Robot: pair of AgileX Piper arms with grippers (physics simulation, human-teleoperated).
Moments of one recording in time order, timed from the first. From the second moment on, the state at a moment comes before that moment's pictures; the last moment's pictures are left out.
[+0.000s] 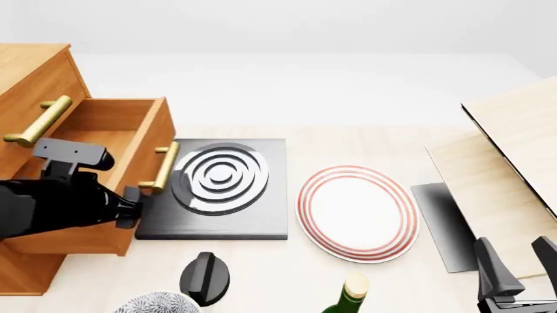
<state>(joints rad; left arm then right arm) -0.22 1.02 -0.75 0.63 -0.02 0.02 0.02 0.00 0.00 0.00</state>
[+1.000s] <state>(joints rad) -0.39 1.06 -0.76 0.59 -0.04 0.02 0.02 0.00 0.00 0.00</state>
